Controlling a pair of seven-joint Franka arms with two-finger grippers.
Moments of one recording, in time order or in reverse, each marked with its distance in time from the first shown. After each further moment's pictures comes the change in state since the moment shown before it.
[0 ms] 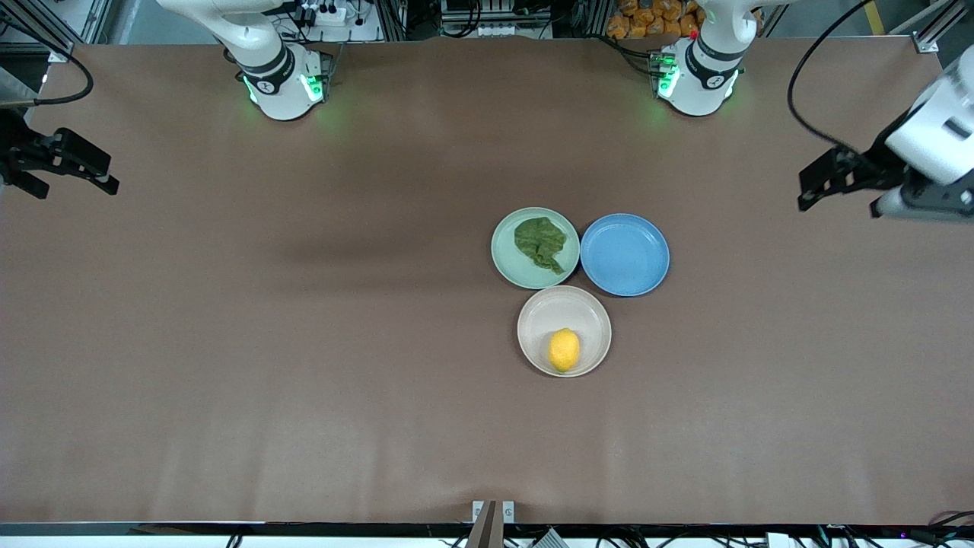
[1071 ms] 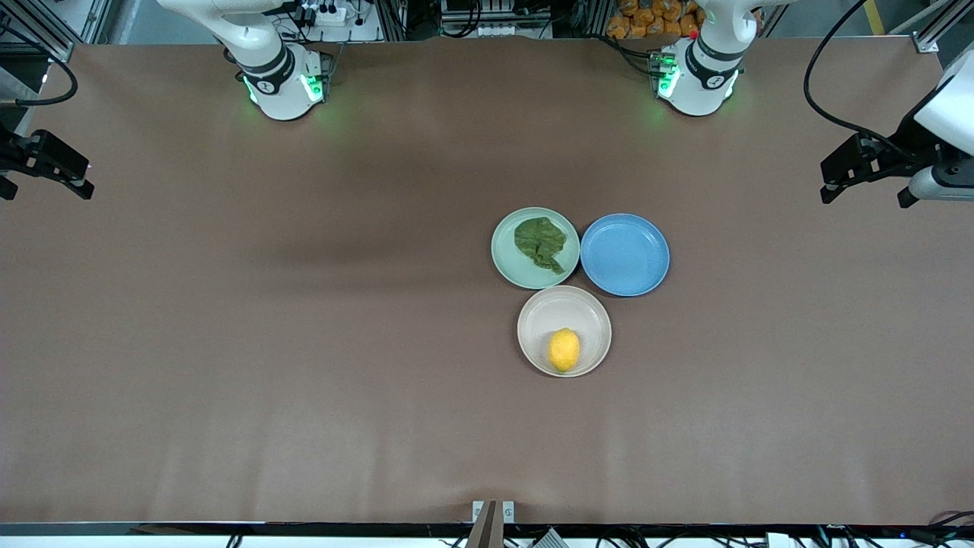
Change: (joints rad) left arm 0.015 -0.078 0.011 0.010 0.039 -0.036 0.002; right arm -0.020 -0.002 0.004 0.016 -0.073 0.031 0.000
